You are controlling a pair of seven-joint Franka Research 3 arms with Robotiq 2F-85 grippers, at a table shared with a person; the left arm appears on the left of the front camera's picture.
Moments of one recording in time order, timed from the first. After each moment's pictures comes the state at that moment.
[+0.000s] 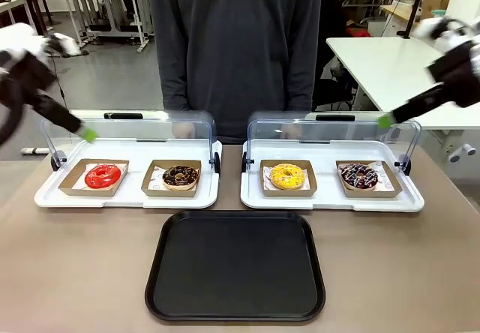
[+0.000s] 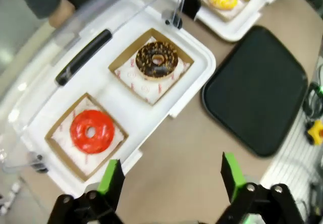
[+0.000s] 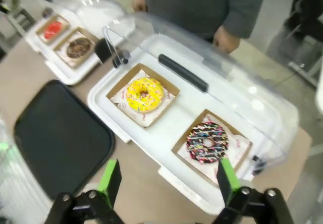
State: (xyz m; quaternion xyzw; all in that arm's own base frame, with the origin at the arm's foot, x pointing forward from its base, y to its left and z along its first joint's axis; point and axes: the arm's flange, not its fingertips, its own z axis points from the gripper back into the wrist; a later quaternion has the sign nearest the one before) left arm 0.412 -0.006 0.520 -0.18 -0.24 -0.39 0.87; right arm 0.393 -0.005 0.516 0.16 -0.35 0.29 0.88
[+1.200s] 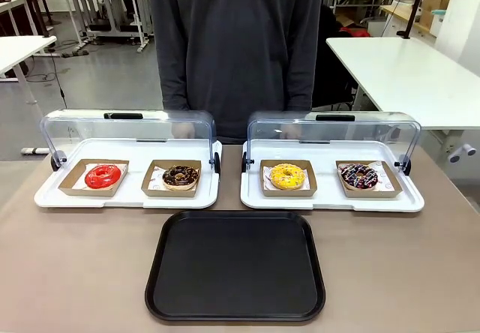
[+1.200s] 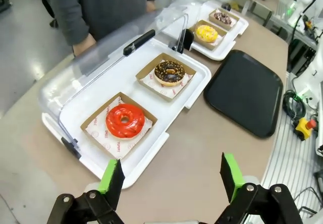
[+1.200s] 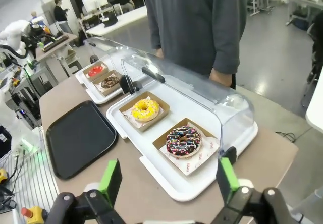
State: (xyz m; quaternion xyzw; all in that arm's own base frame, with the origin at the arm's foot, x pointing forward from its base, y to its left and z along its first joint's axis) left arm 0.370 0.188 0.504 -0.28 -0.37 -0.39 0.80; right arm 0.365 -0.225 0.470 0.32 -0.46 0.29 0.77
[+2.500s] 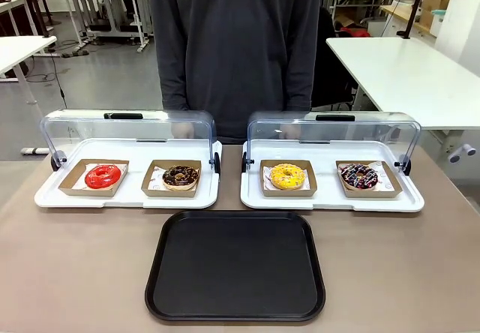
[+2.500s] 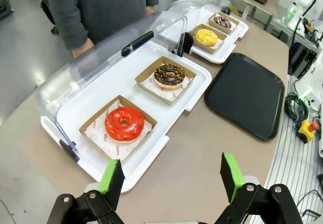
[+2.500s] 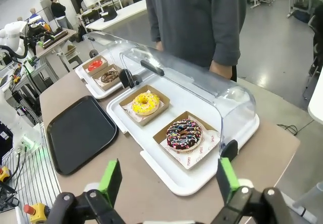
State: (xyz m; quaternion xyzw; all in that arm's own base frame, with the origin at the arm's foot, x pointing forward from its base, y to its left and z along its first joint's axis) left arm 0.364 0.187 0.491 -0.28 -0.39 -0.39 0.79; right arm 0.367 -0.225 0.468 0.32 -0.45 0.29 0.79
